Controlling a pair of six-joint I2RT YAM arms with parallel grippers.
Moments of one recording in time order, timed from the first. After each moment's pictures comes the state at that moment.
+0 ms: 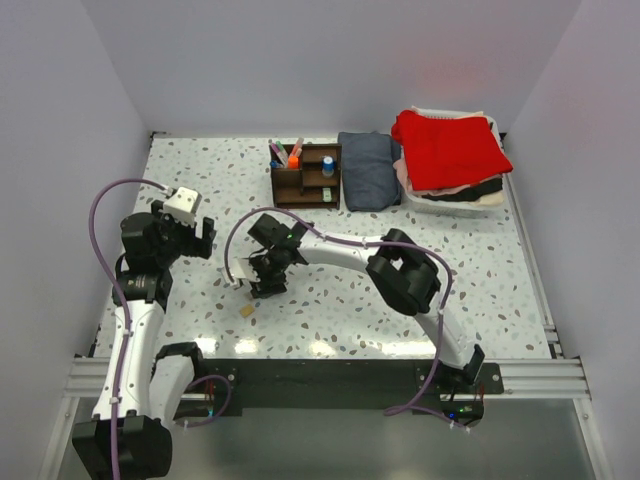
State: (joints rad) left arm 0.13 0.79 0.67 -0.29 0.34 0.27; right arm 1.01 2.25 1.74 -0.56 -0.52 -0.96
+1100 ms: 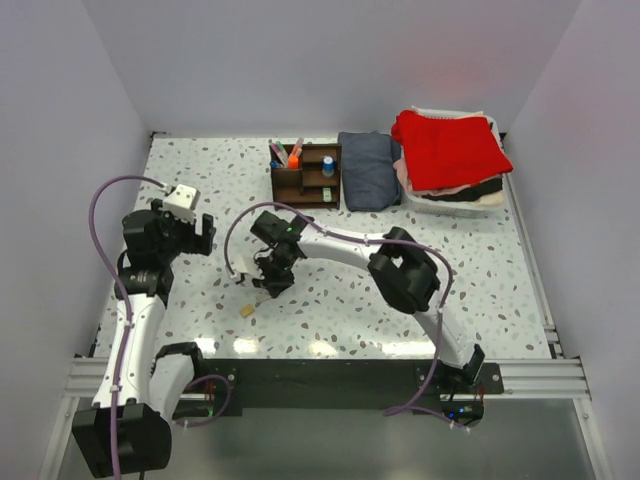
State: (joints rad) left arm 0.14 0.83 0.66 -0.24 0.33 0.24; right arm 0.99 2.28 1.83 -0.77 -0.52 -0.87
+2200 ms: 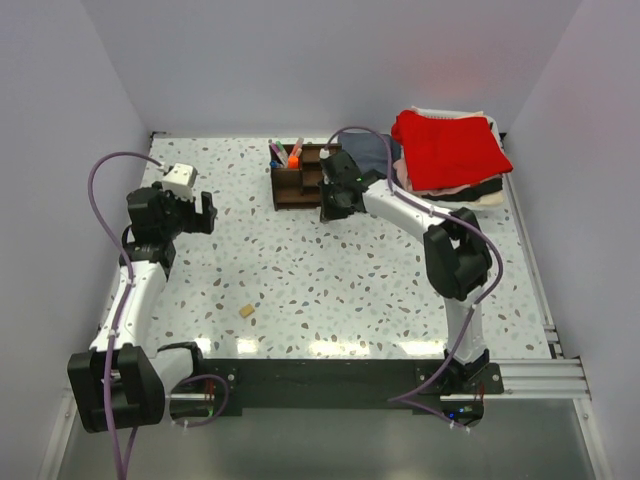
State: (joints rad) left arm 0.14 1.09 0.74 -0.07 0.32 0.16; right arm 0.62 2.04 1.65 -0.56 0.02 0.43
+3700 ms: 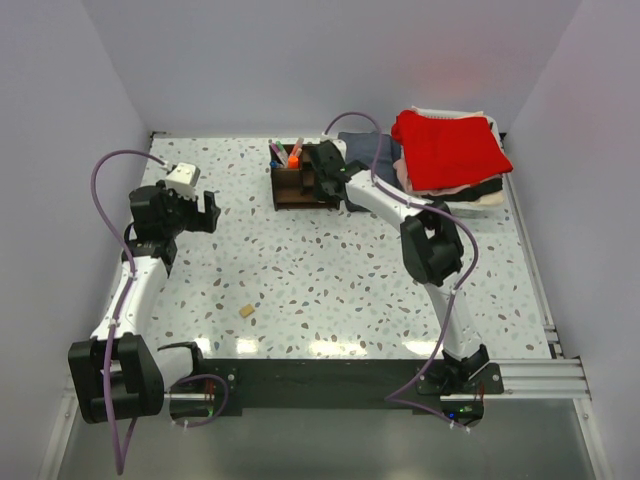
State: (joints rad) left arm 0.14 1.14 0.74 -0.03 0.36 0.16; right arm 0.62 2.28 1.95 -0.56 0.28 0.58
